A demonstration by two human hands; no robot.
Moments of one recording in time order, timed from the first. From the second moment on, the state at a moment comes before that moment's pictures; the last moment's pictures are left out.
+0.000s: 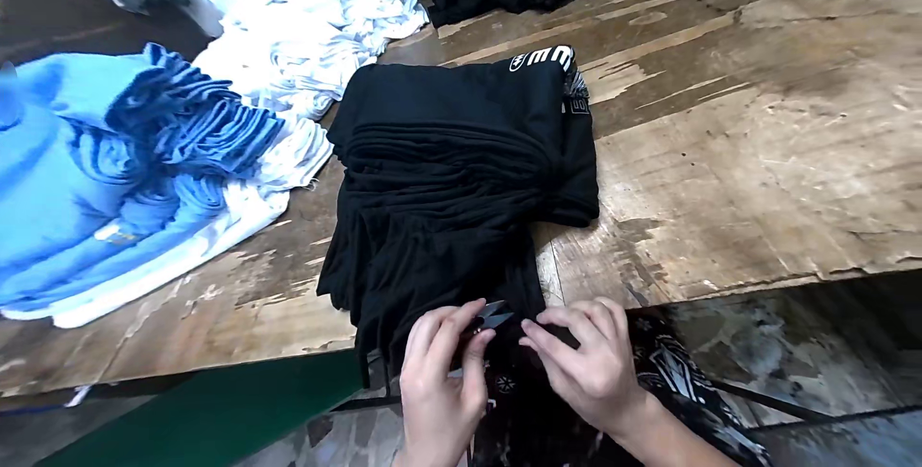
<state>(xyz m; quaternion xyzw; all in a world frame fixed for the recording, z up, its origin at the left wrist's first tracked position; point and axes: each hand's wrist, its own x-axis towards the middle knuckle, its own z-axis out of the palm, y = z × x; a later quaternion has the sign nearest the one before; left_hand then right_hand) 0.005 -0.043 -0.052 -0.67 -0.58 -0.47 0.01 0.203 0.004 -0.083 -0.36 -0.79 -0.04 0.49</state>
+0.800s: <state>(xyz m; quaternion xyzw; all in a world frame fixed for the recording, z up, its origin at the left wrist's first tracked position) 0.033 -0.042 -0.051 -0.76 -0.51 -0.38 0.15 0.257 -0.006 -0.110 -0.36 -0.79 -0.01 0.50</state>
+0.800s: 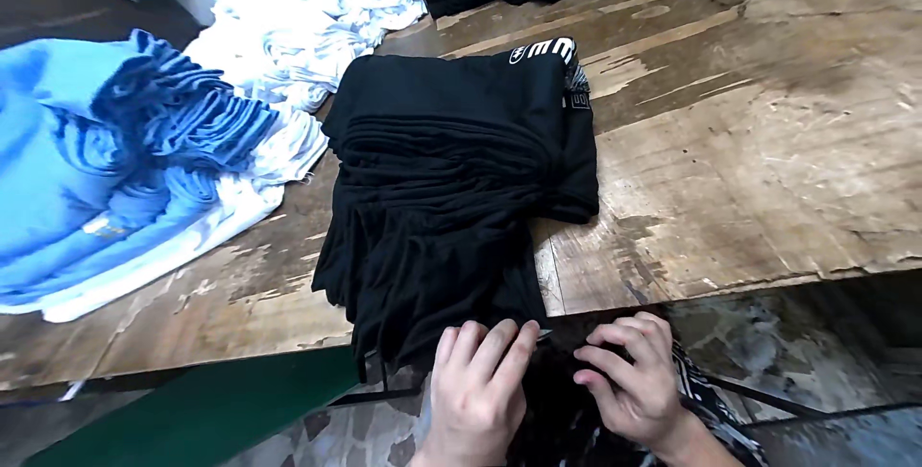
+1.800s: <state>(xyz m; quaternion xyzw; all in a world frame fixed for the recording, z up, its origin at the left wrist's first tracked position) -0.001 -0.046 -0.054 -0.76 -0.52 -0.37 0.06 0.208 0.001 -0.091 -0.34 -0.78 0.00 0.52</state>
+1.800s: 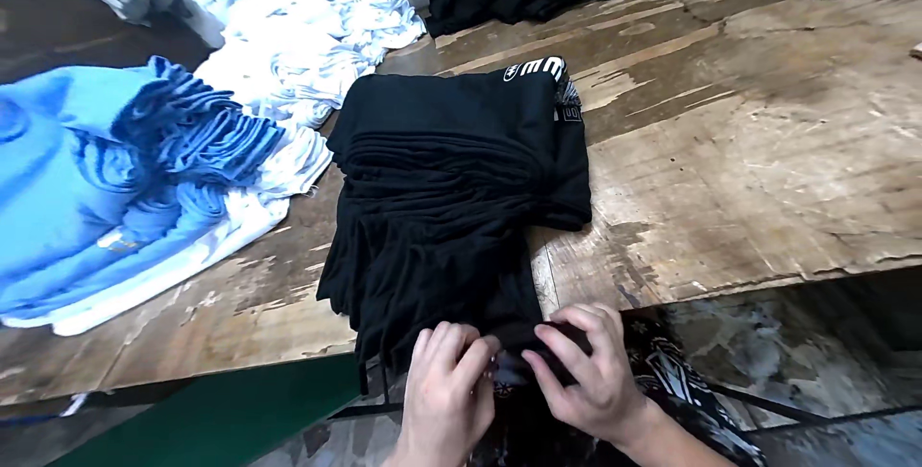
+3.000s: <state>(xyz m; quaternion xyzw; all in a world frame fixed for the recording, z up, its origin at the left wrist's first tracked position) 0.009 -0.049 -0.043 -0.74 -0.49 -0.39 0.24 0.219 0.000 -0.079 -0.22 -0.79 0.02 0.57</state>
